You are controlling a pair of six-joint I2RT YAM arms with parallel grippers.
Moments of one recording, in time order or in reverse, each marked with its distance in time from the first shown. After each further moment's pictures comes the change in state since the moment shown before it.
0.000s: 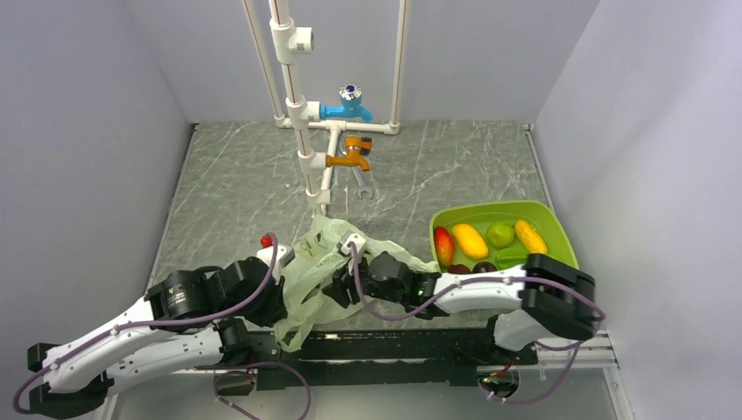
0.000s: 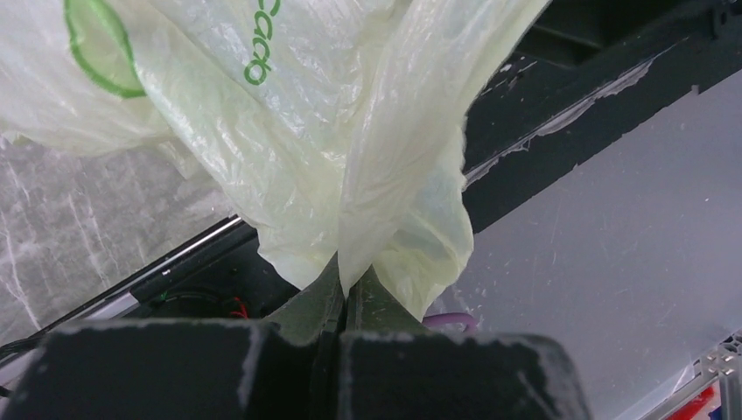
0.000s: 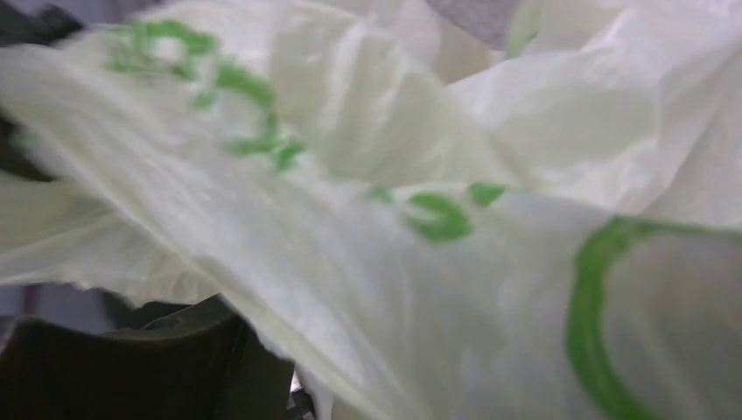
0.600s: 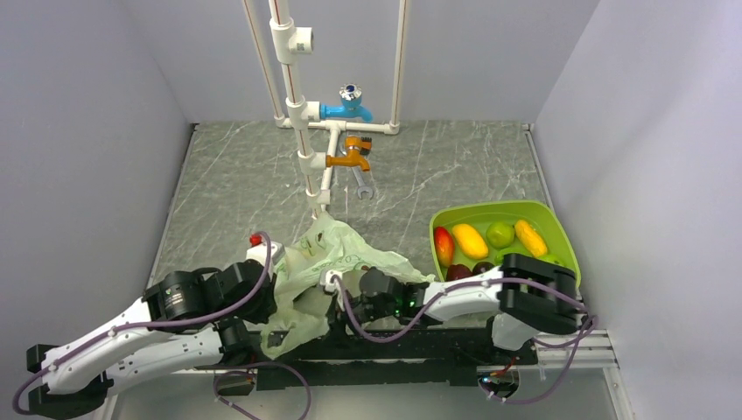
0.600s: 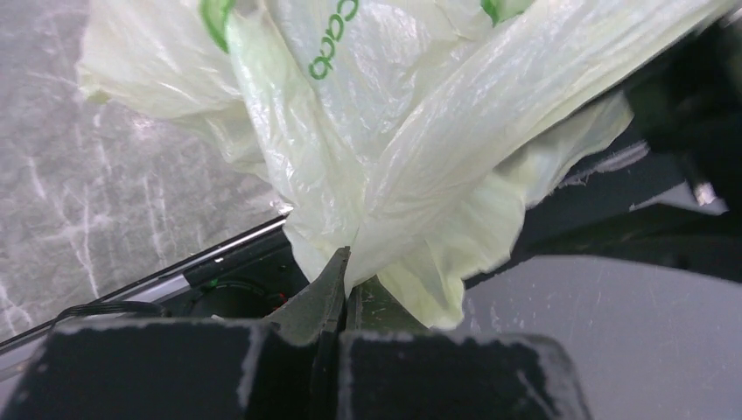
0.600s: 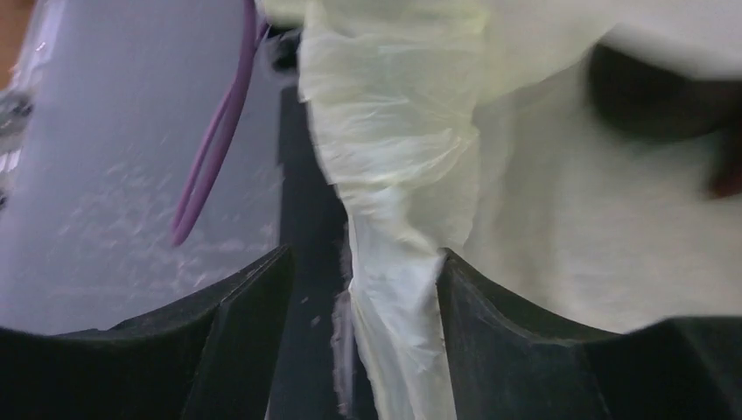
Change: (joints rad) left arm 0.000 -0.006 -0.012 -0.066 -0.113 -0.031; right arm 0.064 0.097 -0.027 0.104 -0.370 -0.063
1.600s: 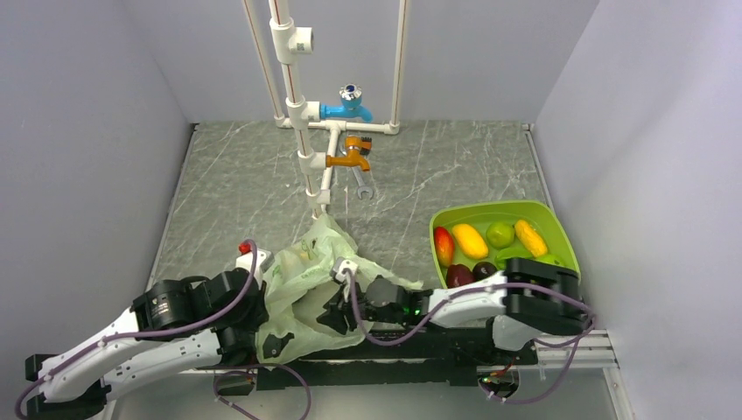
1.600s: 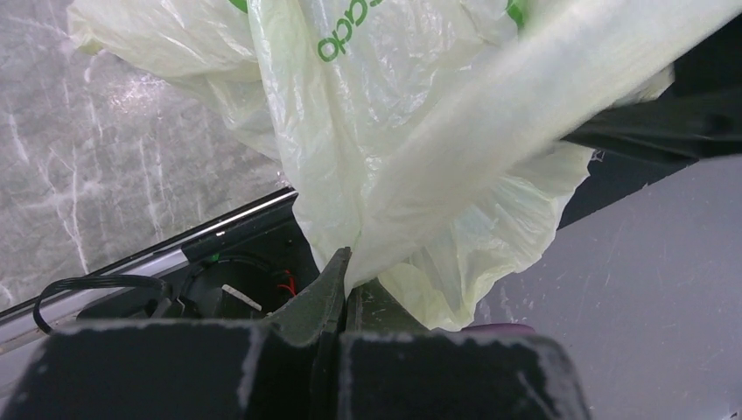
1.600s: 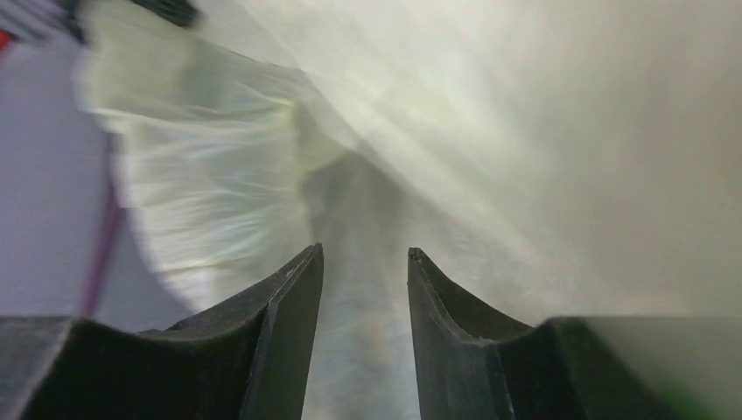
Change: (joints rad) left arm 0.000 -0.116 -0.030 -0.085 0.000 -0.048; right arm 0.068 -0.051 -0.050 0.077 0.313 0.114
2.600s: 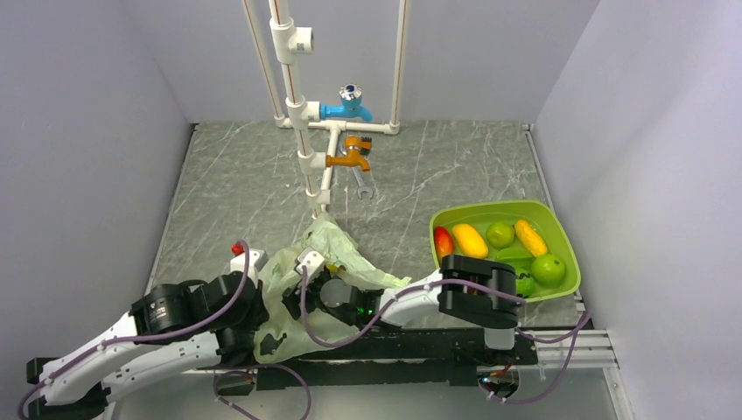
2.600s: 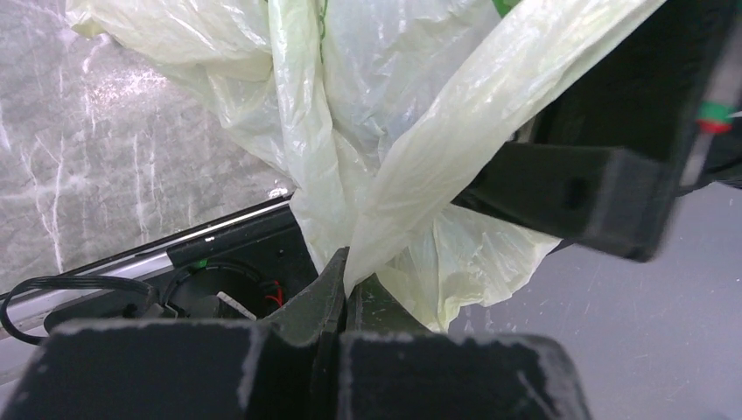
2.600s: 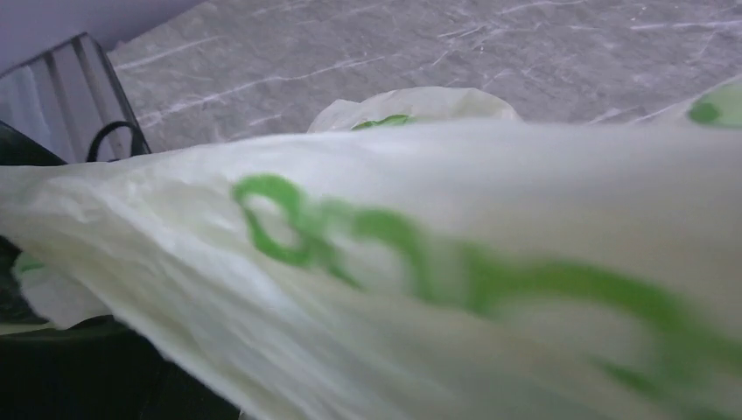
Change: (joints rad) left arm 0.000 -0.057 -0.045 0.013 -0.030 -0.087; right arm 0.040 0.421 0.332 0.143 0.411 -0.124
